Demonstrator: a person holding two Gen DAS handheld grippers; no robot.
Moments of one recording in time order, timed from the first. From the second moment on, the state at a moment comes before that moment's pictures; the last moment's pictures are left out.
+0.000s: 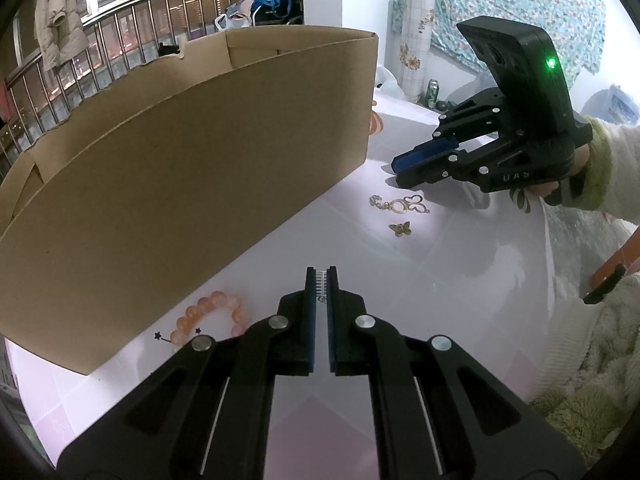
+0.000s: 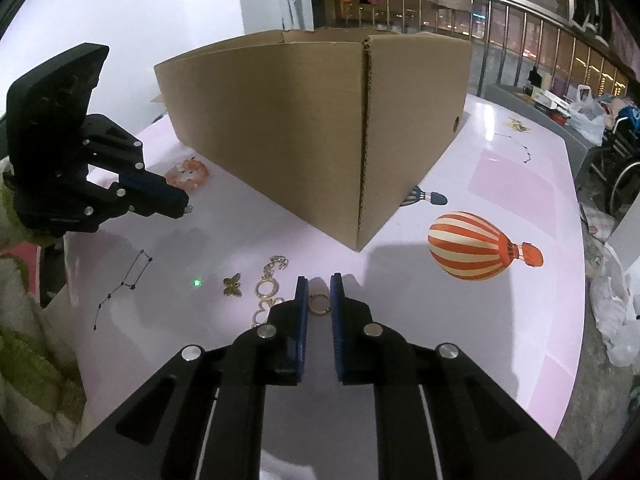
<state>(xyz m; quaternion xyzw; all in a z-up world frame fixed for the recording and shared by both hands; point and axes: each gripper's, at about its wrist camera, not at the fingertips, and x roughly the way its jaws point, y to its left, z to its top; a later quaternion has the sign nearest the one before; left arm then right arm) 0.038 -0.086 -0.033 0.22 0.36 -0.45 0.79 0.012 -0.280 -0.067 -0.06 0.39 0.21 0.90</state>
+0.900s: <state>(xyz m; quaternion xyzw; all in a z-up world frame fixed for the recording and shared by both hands) 0.054 -0.059 0.078 0.21 0.24 -0.45 0.84 0.036 -0.242 0.076 -0.11 0.26 0.25 0.93</state>
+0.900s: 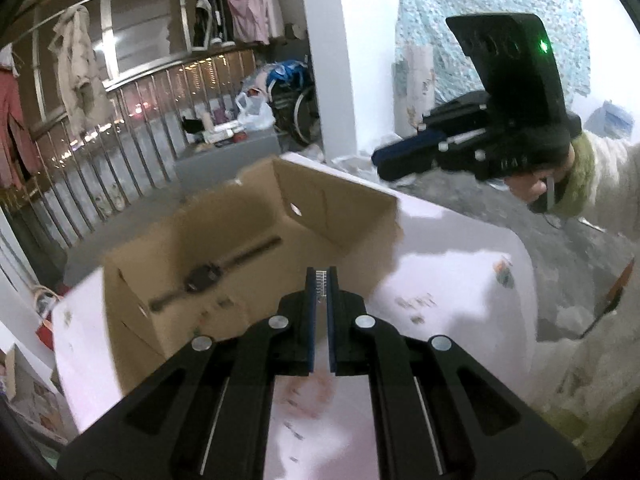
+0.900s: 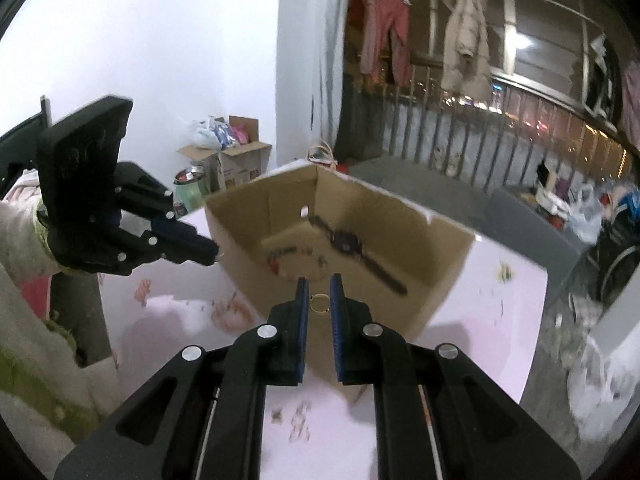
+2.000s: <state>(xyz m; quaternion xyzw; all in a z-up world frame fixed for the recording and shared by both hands) 0.161 -0.098 0.058 0.20 0.34 -0.39 0.83 0.115 -0.258 0.059 -0.09 0.33 0.22 0.91</state>
